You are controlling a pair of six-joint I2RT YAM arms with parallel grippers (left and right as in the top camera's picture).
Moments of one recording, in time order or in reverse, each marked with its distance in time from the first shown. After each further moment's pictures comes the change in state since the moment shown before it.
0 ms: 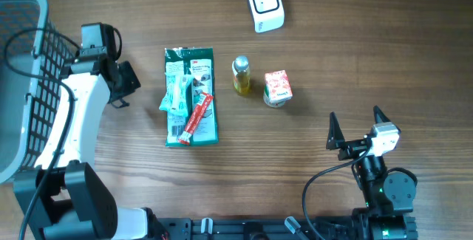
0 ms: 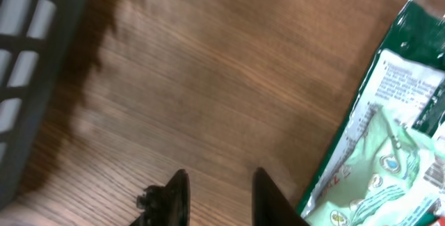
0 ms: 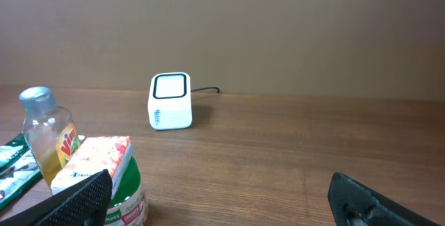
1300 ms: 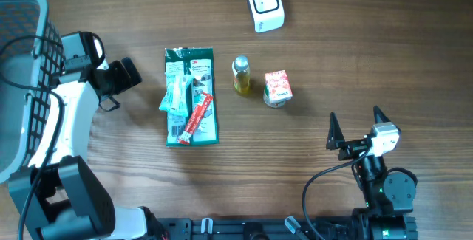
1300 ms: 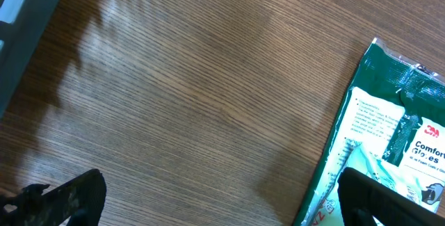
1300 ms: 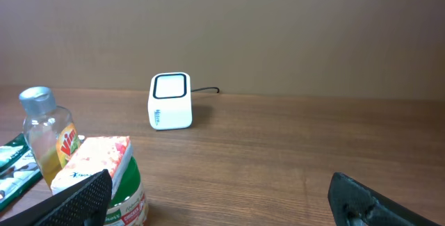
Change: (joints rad) left arm 0.119 0.005 -0.081 0.204 0.186 0.076; right arm 0.000 0.000 0.000 0.000 0.000 0.000
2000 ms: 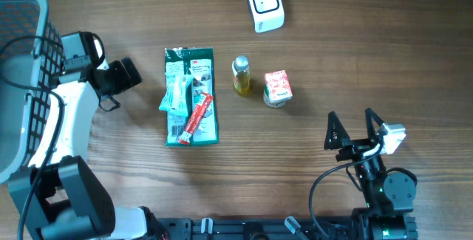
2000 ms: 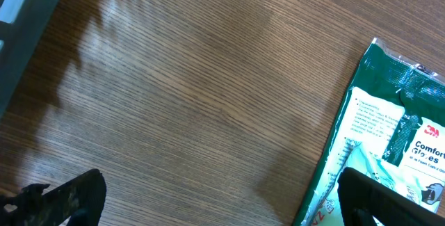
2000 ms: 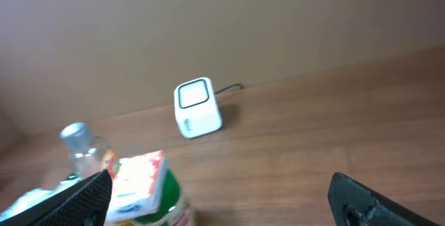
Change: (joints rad) left arm 0.000 0.000 0.000 0.000 0.000 0.000; right arm 0.000 0.000 0.003 -0.009 -0.050 0.303
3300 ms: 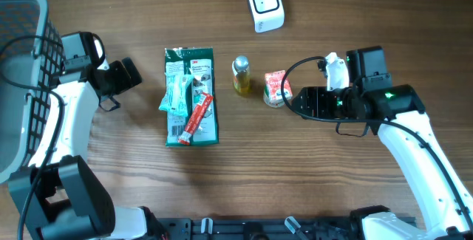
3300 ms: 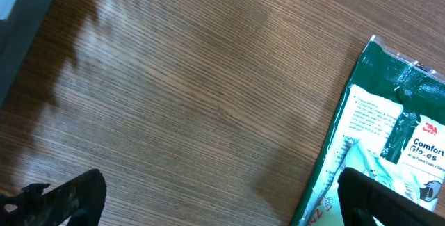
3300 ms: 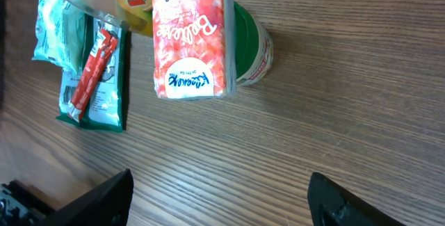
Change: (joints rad) left arm 0.000 0.002 0.000 -0.003 0.007 0.000; right arm 0.143 1.304 1.002 -0.823 -0.236 -0.177
